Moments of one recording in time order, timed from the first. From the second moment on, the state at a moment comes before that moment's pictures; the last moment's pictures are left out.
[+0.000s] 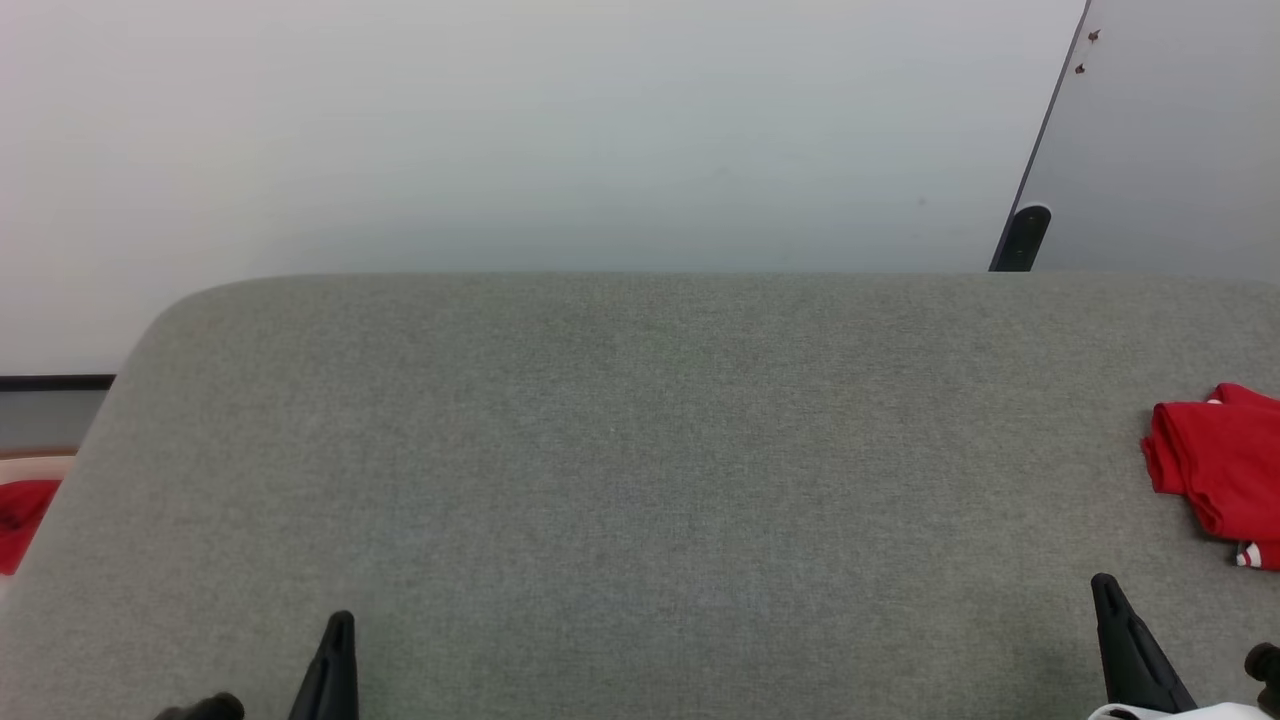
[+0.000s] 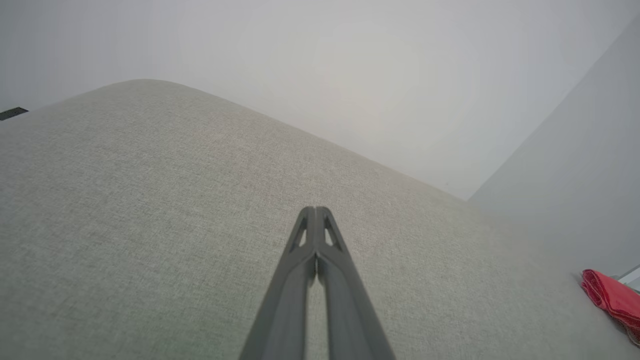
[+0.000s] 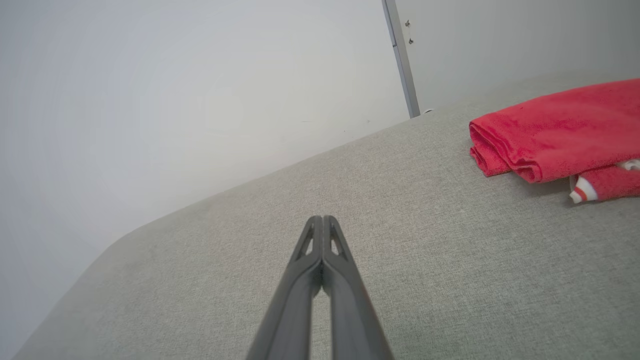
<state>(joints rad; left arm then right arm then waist) 0.14 0.09 0.06 0.13 -0.49 -0.13 -0.19 0.11 -0.12 -0.04 0.09 0.56 0.13 -0.10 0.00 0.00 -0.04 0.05</state>
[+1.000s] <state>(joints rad) 0.04 0.08 0.08 0.17 -0.92 -0.13 -0.07 0.03 -0.10 -0.06 0.15 0.95 0.13 -0.02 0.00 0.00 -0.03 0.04</state>
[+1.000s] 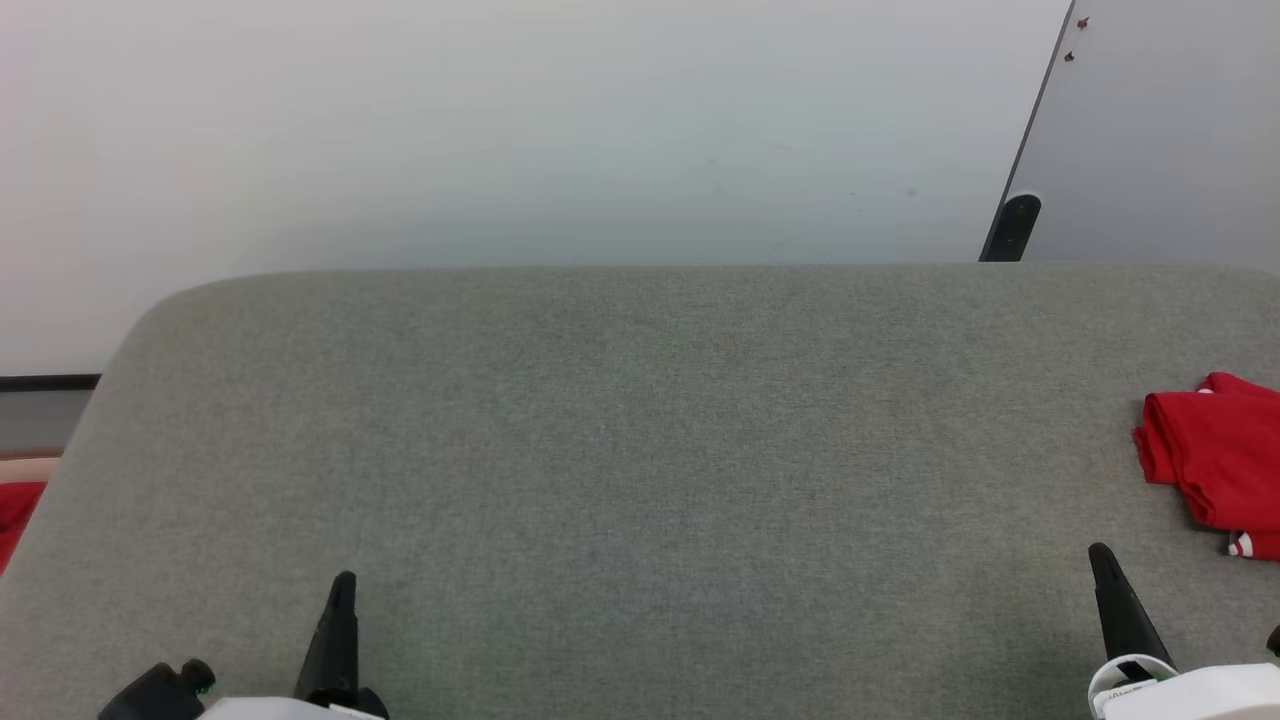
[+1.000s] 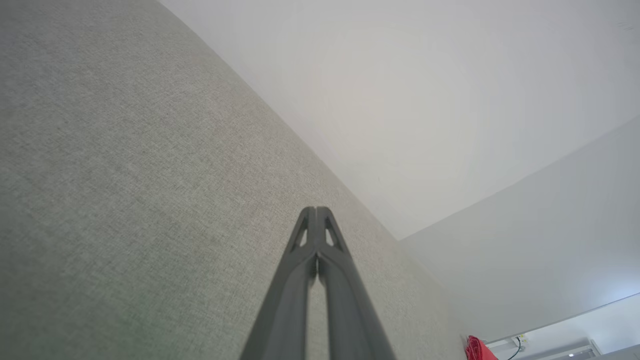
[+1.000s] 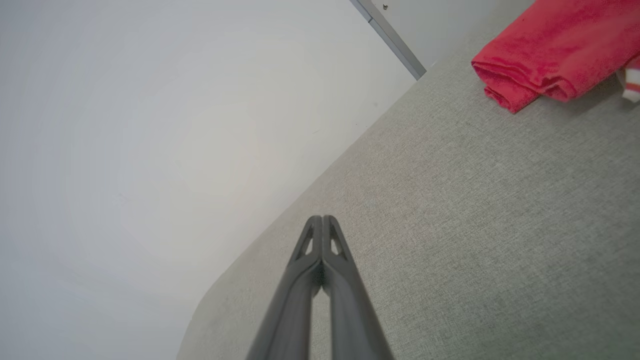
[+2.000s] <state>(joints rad) -0.02 0.07 0.10 0.21 -1.23 -0.13 0.01 -0.03 -0.08 -0.09 0.19 1.25 0.13 0.04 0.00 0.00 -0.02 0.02</state>
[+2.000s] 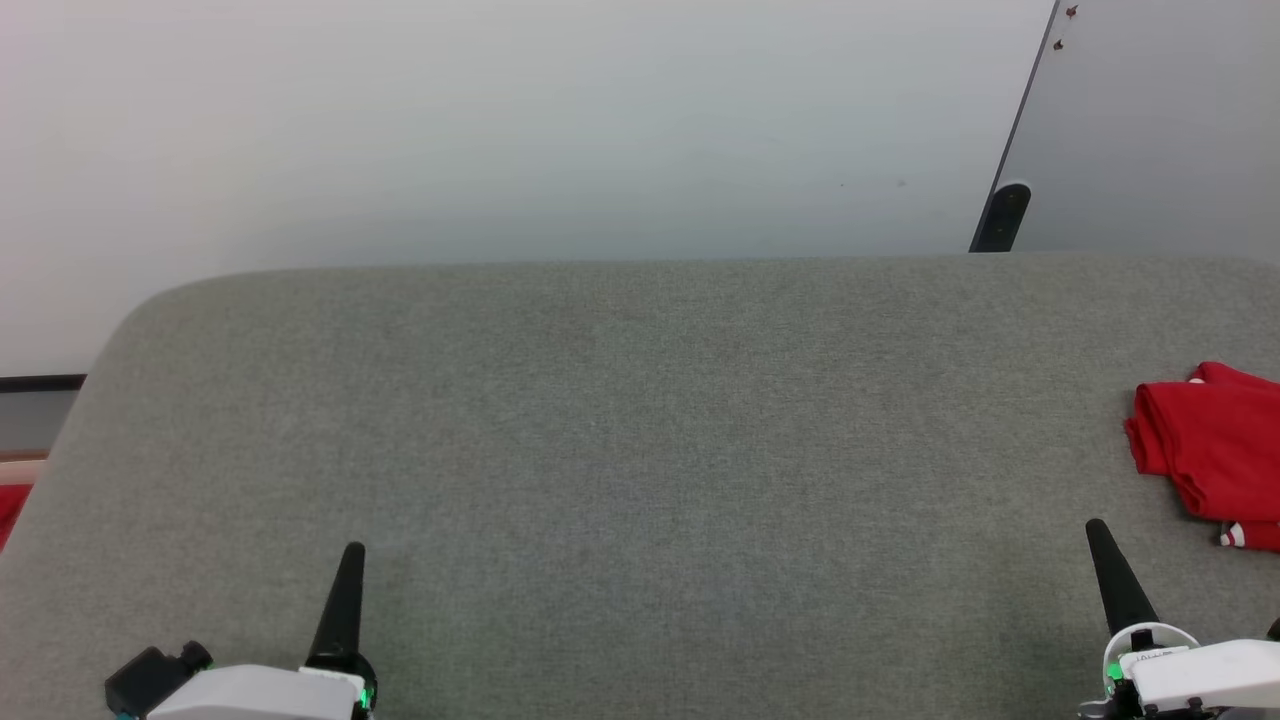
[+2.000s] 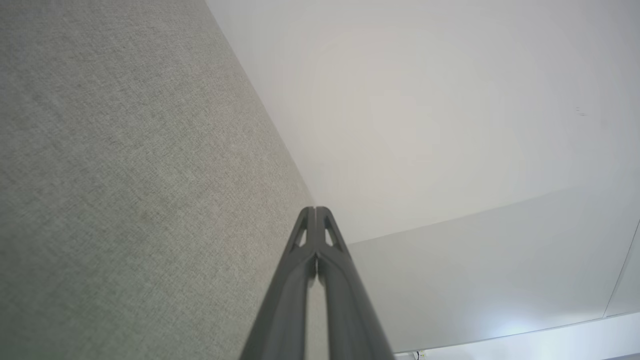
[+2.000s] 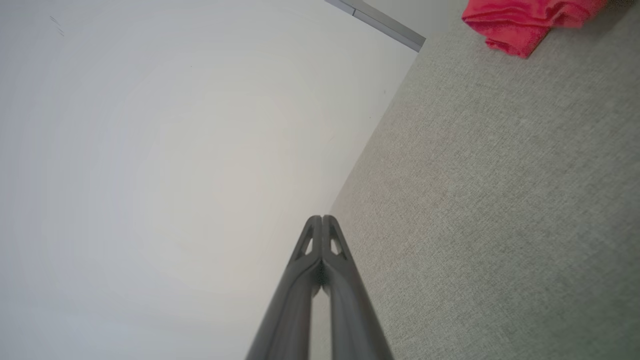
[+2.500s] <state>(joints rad) -0.05 0.06 0.10 0.22 -1.37 -0.13 0.05 -0.05 -0.07 -0.10 0.21 1.38 0.13 0.07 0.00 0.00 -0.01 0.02</state>
